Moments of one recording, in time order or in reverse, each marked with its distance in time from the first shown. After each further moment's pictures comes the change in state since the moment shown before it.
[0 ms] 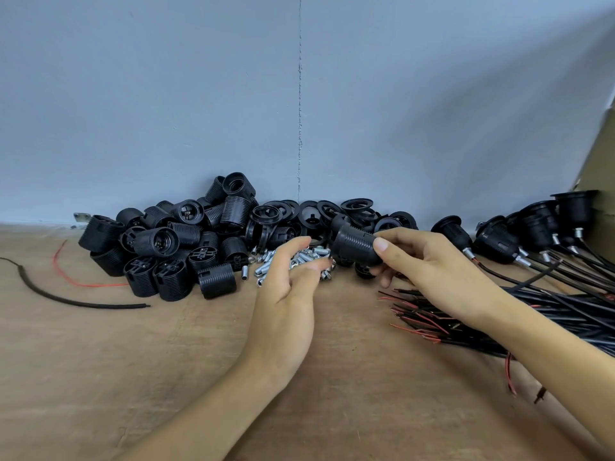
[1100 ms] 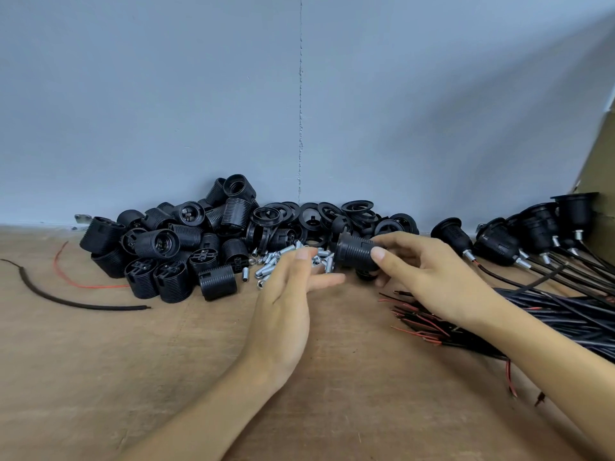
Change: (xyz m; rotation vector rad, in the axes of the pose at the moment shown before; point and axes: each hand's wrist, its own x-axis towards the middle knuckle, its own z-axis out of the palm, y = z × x) left_hand 0.006 -0.004 -0.002 -0.005 -0.091 -0.041; right_hand 0.001 0.009 0.003 -0.066 0.051 -0.015
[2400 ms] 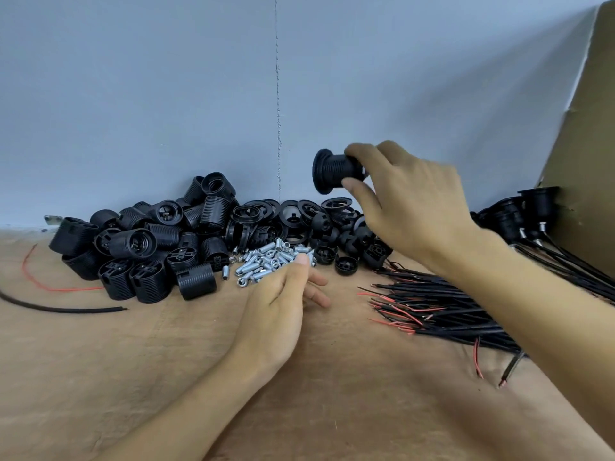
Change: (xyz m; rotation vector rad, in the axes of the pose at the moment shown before) left_hand 0.001 -0.007 0.007 0.115 -0.041 0.036; right_hand 0.032 -0.063 -0.020 -1.038 0.427 -0.371
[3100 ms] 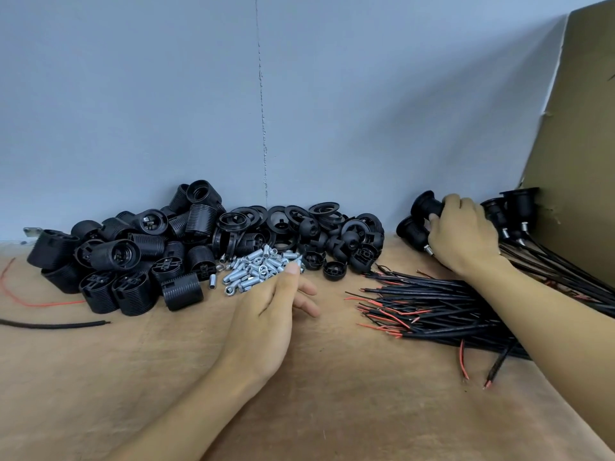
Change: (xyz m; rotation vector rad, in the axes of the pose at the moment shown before) left_hand -0.002 0.006 0.001 0.091 -0.023 -0.020; right_hand -0.051 0.125 0.084 -0.145 -0.292 0.616
